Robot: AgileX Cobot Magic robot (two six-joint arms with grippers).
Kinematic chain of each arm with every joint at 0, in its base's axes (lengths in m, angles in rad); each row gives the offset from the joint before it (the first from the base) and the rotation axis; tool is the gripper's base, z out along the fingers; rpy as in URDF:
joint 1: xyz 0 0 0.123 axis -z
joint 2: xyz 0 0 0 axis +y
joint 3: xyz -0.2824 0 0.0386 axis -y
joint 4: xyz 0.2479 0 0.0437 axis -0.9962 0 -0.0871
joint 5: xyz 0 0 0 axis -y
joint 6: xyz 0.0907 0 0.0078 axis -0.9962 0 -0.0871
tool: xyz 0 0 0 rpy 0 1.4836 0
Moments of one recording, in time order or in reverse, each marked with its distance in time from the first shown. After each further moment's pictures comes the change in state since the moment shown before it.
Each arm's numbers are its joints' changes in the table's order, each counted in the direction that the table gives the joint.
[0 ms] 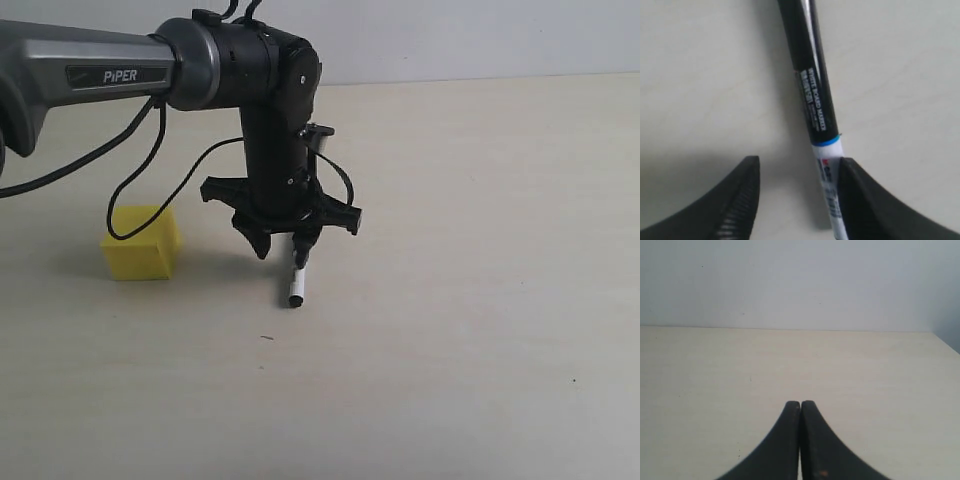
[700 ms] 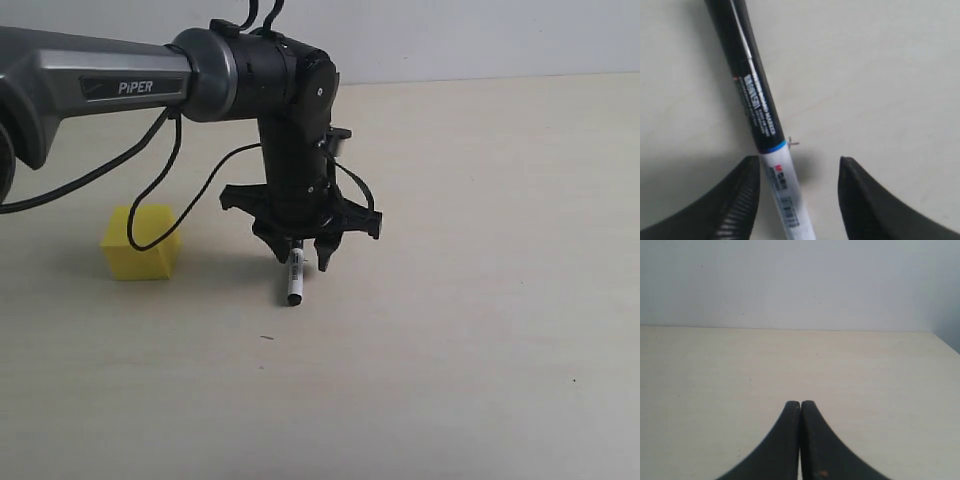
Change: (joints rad) left arm 0.040 0.000 -0.008 0.011 0.066 0.047; right arm 0.000 0.000 0.000 0.000 0.000 0.000
